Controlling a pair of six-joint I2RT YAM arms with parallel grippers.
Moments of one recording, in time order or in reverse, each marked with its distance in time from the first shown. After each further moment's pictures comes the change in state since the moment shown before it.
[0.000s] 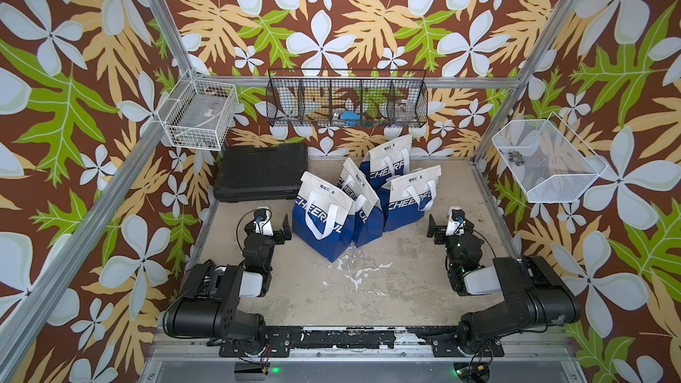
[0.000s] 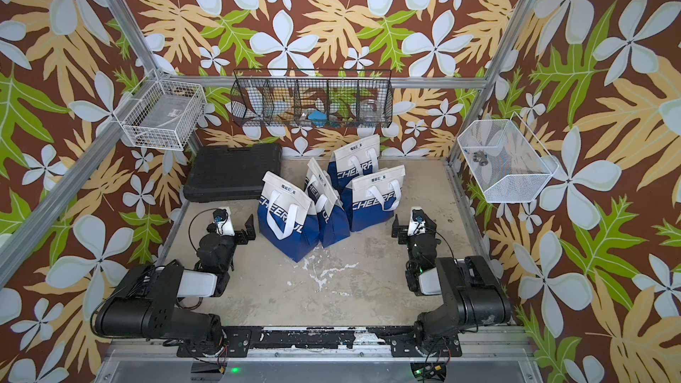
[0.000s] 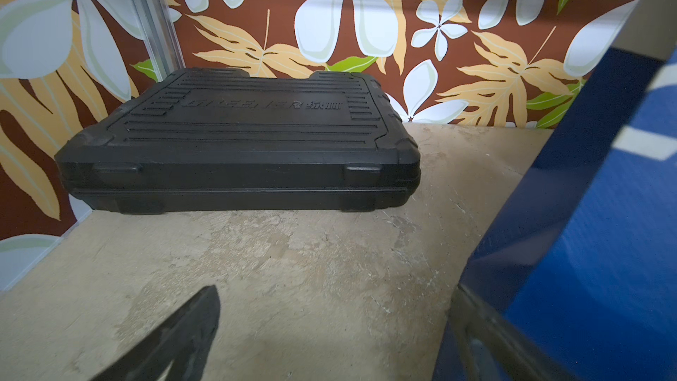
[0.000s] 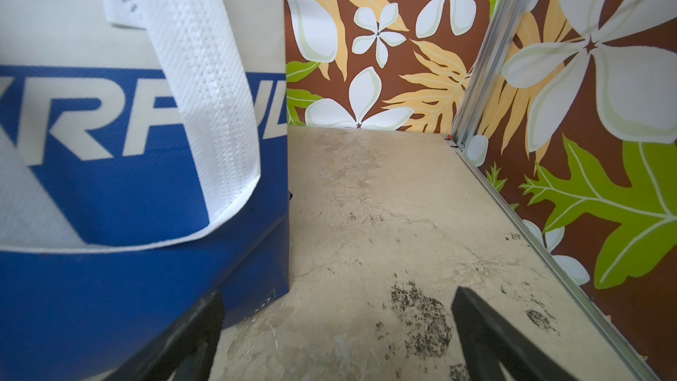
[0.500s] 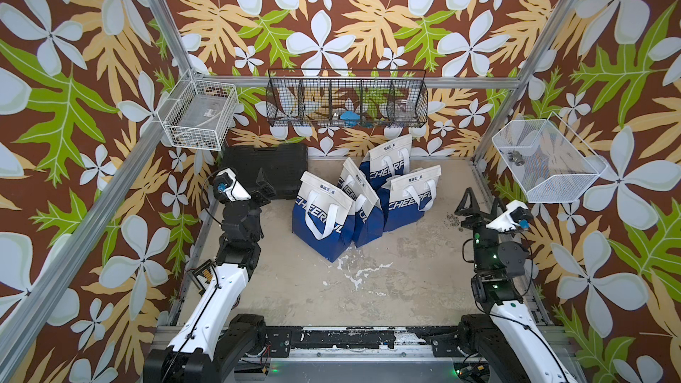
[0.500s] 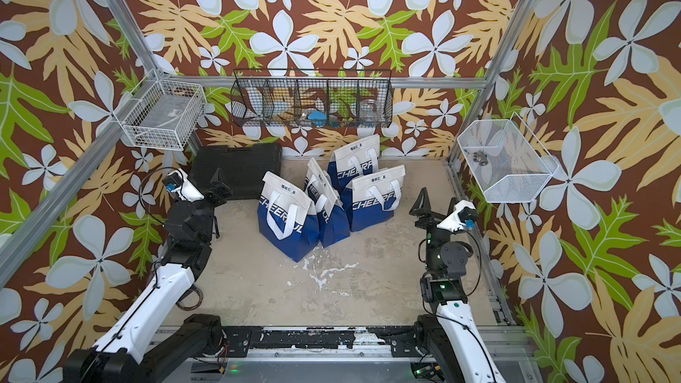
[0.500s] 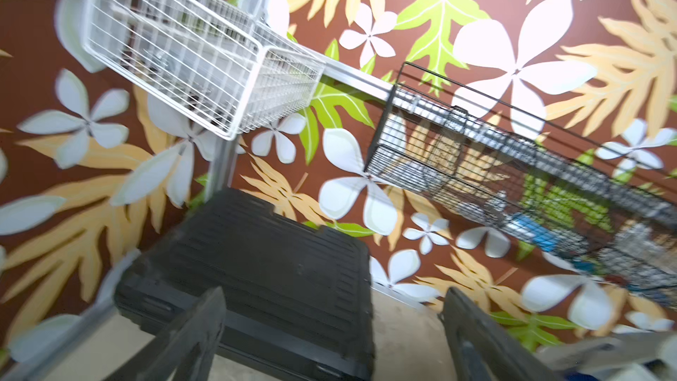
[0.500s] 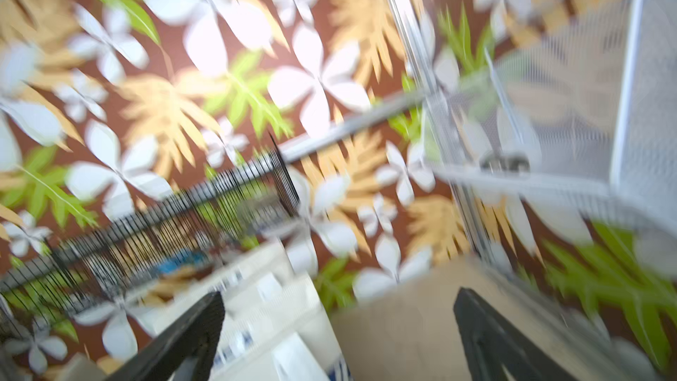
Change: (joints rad) left arm -0.038 -0.480 0.520 -0.841 -0.155 -0.369; right arm 0.025 -0.777 0.248 -0.821 0.065 0.493
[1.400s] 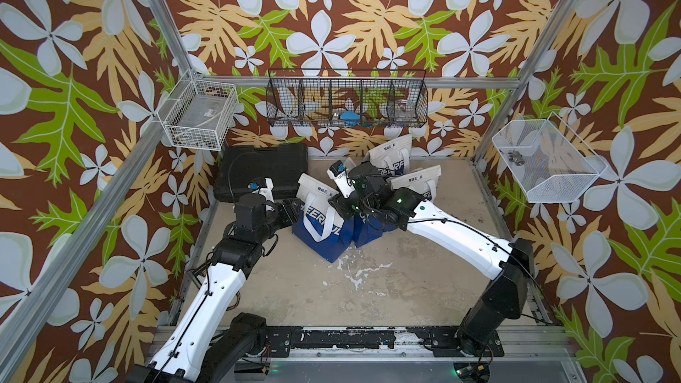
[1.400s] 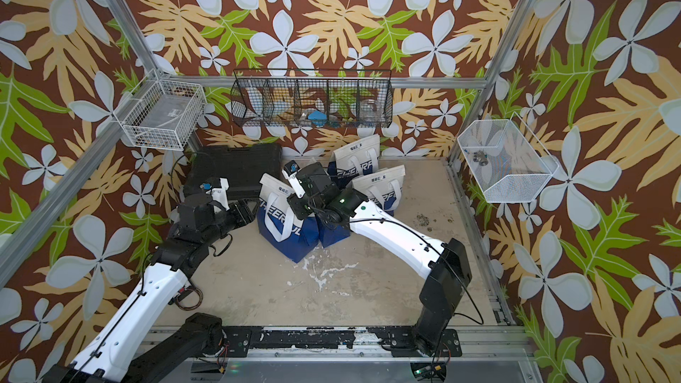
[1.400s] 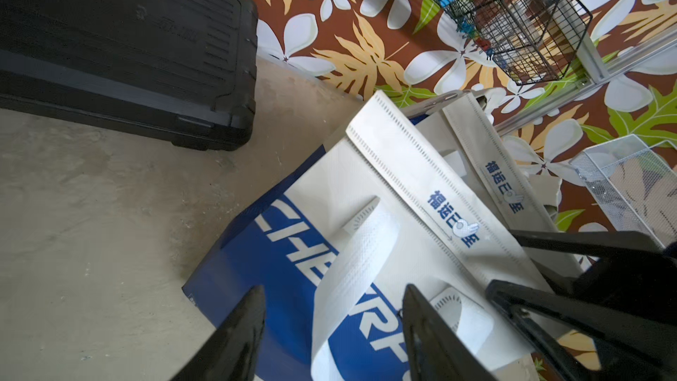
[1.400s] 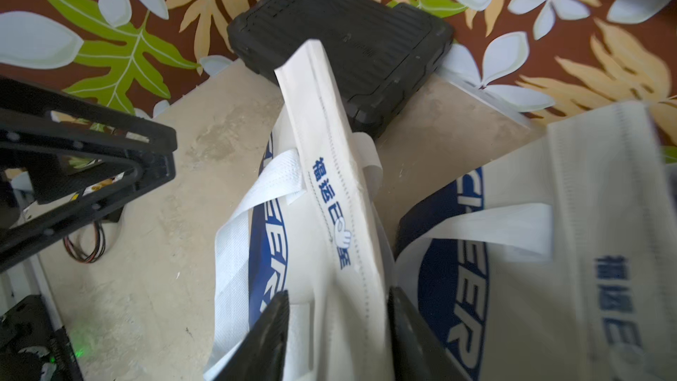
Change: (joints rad) left arm -0.119 -0.030 0.135 -0.616 0.433 -0.171; right arm 0.794 0.989 1.215 -0.944 -0.132 -0.341
